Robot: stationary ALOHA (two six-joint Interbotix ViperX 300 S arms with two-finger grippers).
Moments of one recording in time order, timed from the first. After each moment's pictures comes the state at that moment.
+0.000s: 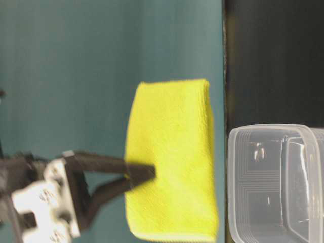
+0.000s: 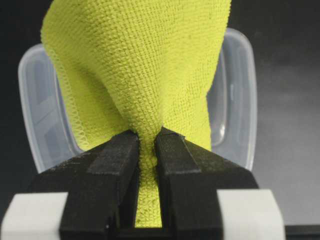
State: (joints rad) left arm 0.01 0.00 0.09 0.04 1.13 0.08; right arm -0.03 -1.35 1.22 0.03 0.02 0.17
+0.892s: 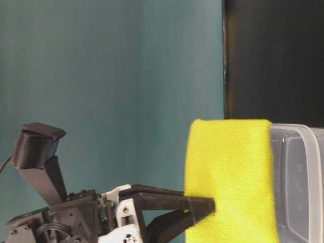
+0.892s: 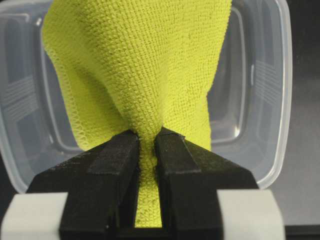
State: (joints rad) left arm 0.03 -0.05 0.36 0.04 0.88 0.08; right arm -0.06 -1.36 1.22 0.03 0.02 0.17
